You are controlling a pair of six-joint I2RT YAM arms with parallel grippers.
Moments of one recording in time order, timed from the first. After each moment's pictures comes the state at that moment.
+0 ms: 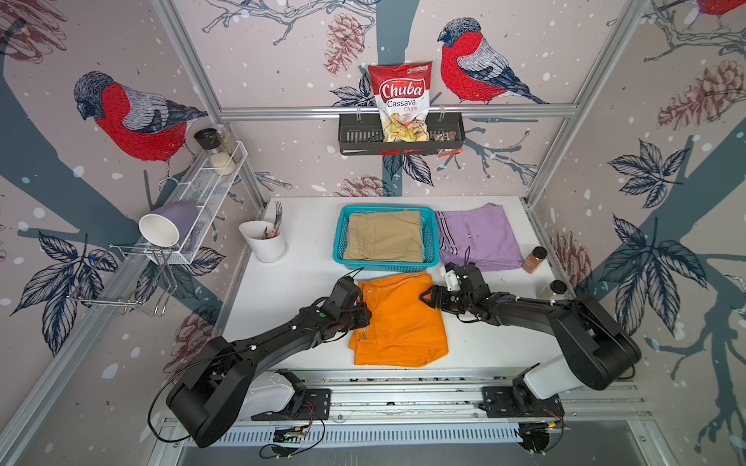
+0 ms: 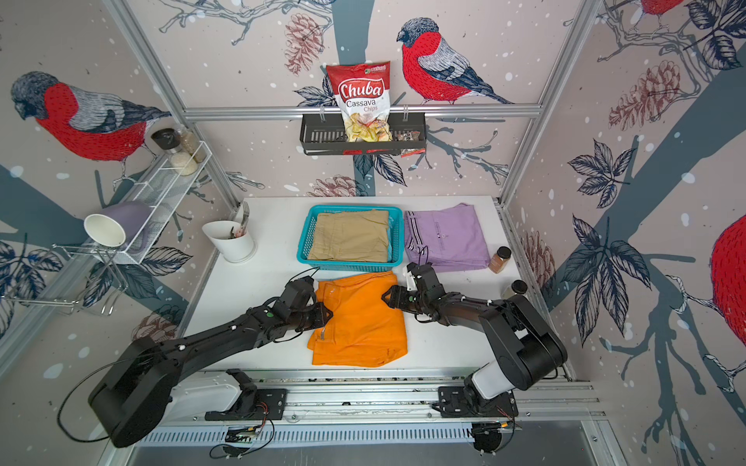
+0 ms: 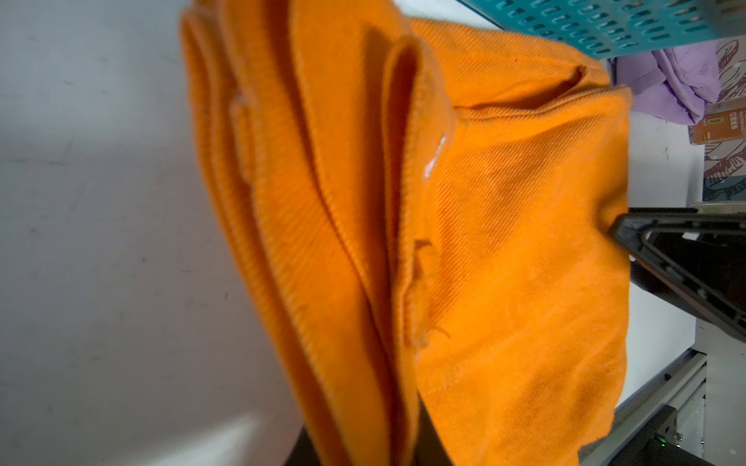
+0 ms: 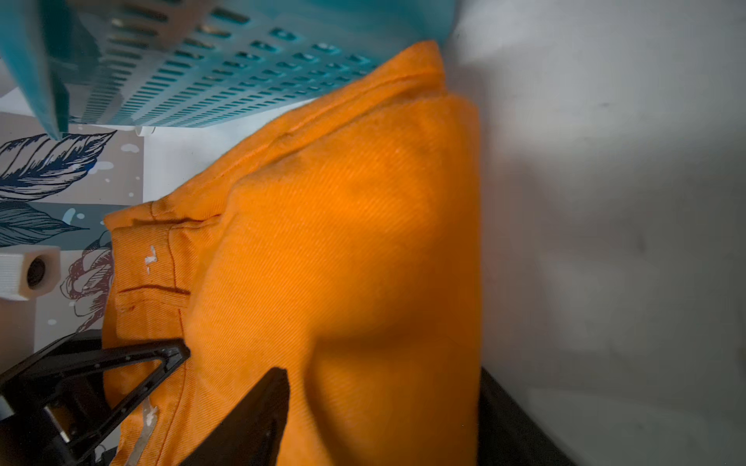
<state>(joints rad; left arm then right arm) -0.64 1.23 0.49 -0.18 0.14 -0.77 0.54 1.54 0.55 0.17 -0.40 0.66</state>
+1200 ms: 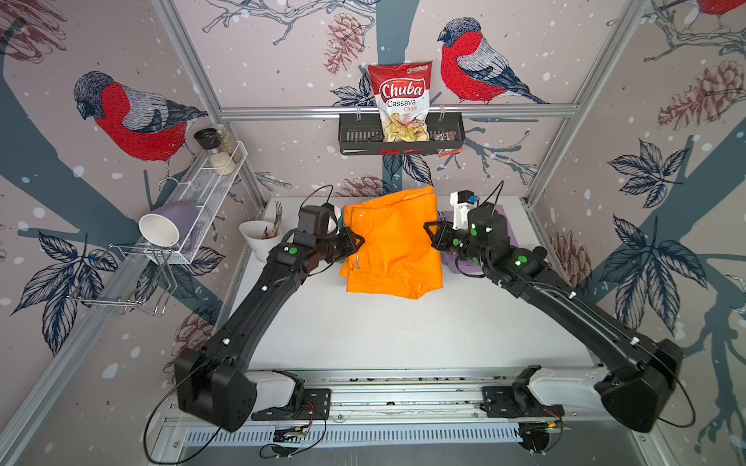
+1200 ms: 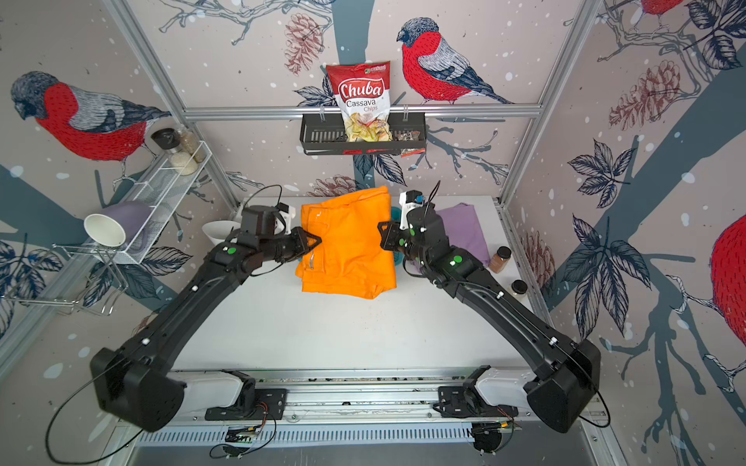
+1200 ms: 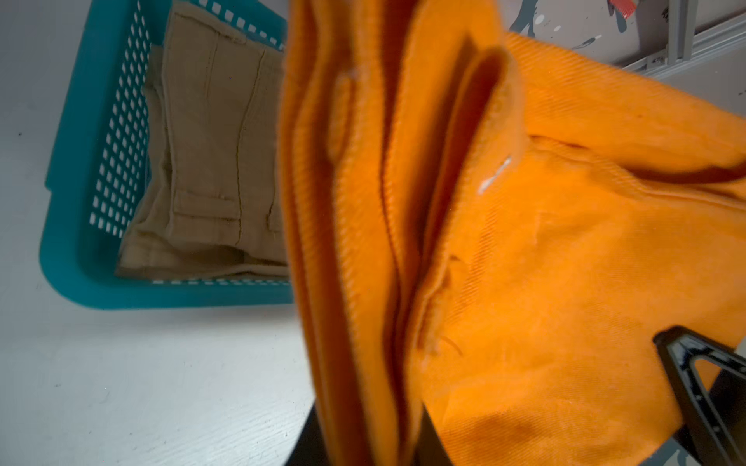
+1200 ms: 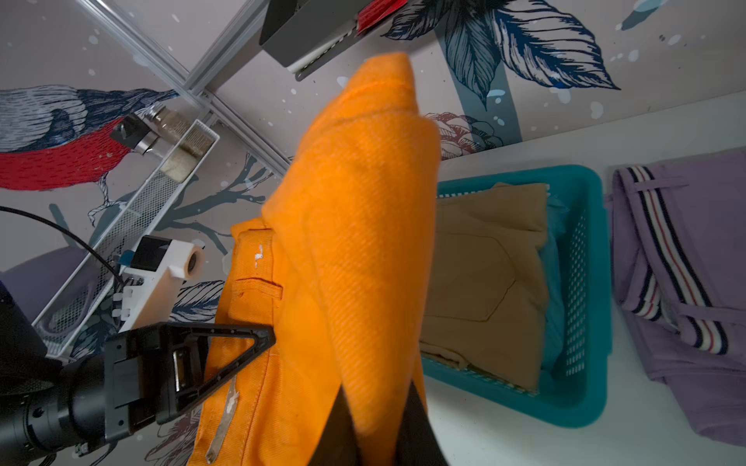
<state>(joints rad) -0.30 1.39 1.32 -0.59 0.40 -0.67 0.64 1.32 1.29 -0.32 -0.03 0.60</state>
